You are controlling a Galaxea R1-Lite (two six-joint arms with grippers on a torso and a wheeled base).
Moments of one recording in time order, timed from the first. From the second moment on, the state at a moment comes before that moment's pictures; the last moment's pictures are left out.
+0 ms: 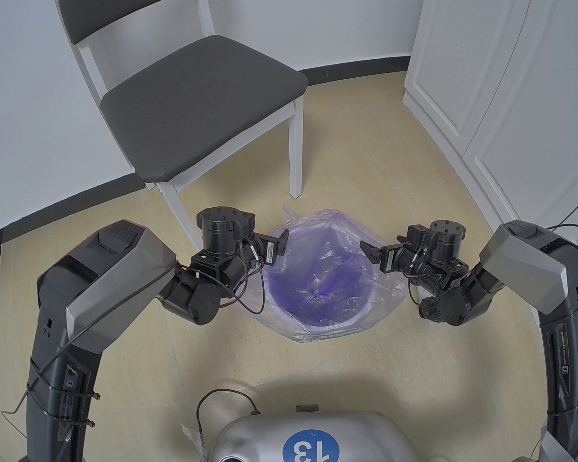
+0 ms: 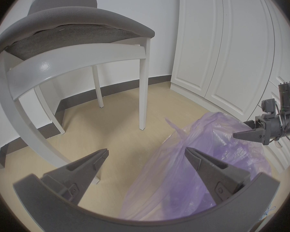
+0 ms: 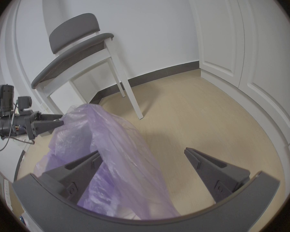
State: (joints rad) left arm -0.44 2.47 -1.45 -0.87 0.15 0.08; right arm 0.26 2.50 -1.23 -1.12 0.10 0.16
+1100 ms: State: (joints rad) left arm -0.38 2.59 -1.63 -0.80 0.18 0.08; right arm 0.23 2.61 -1.43 -1.00 0.10 0.22
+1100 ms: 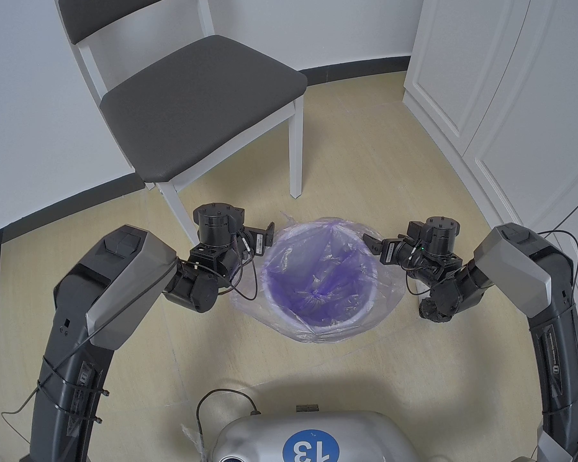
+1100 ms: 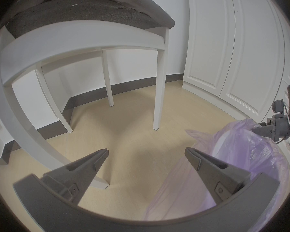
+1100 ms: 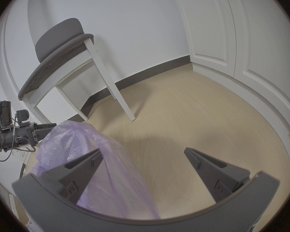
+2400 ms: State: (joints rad) left arm -0.35 2.38 -1.33 -0.82 0.19 0.03; right arm 0.21 2.45 -1.30 -0.93 0.11 0.26
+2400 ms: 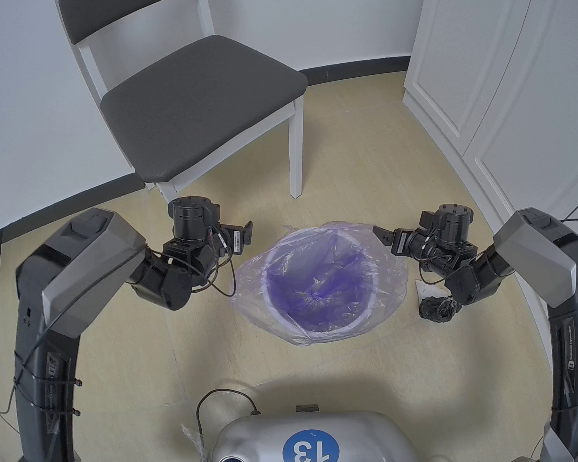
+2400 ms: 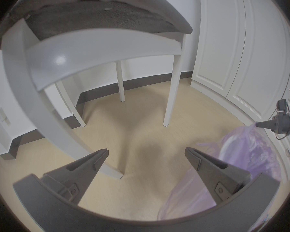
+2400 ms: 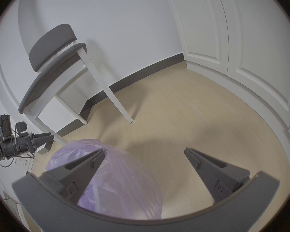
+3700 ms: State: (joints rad) left arm -0.33 2.47 -1.15 -0.88 0.09 0.01; right arm 0.15 2.57 -1.28 -0.79 0.18 -0.02
